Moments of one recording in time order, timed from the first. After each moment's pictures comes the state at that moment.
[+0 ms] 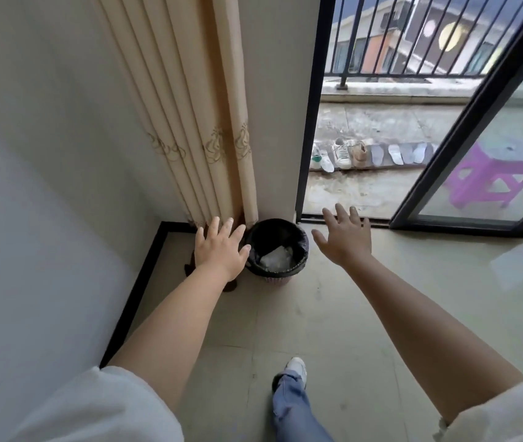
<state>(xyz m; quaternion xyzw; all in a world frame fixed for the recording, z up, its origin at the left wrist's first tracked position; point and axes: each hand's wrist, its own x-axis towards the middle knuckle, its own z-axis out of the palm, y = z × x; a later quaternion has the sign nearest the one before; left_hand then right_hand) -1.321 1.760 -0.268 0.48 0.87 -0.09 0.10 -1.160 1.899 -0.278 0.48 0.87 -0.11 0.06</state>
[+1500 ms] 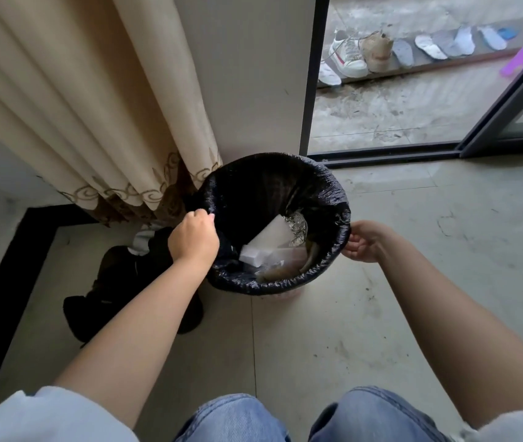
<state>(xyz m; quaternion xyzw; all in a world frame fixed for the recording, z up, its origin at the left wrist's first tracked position) -1.518 2.022 -0.835 0.42 0.91 0.05 0.05 -1.299 2.156 -0.866 0.65 0.29 -0.70 -0.12</state>
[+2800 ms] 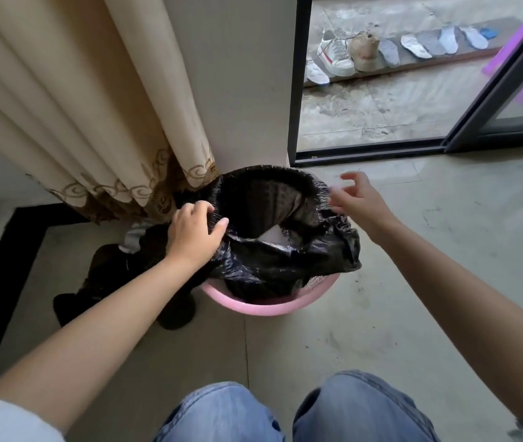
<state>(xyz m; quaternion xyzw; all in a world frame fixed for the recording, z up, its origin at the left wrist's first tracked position) -1.515 2.011 -0.838 0.50 0.84 0.18 0.07 -1.290 2.141 -0.819 0.52 0.63 -0.53 -0.23</state>
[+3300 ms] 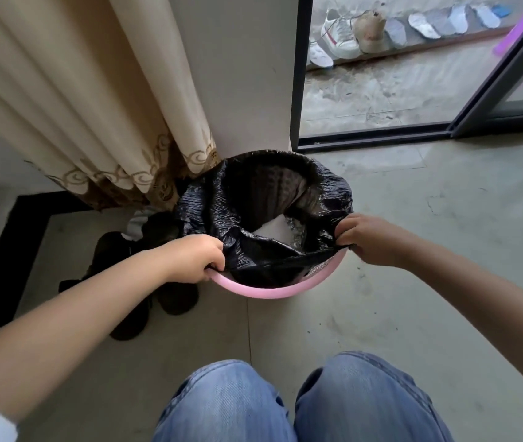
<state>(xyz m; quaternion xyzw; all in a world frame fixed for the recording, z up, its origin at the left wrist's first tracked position) -1.524 1.985 -0.824 0.73 0.60 -0.21 0.23 -1.248 2.124 -0.850 0.18 0.98 -0.11 0.01</state>
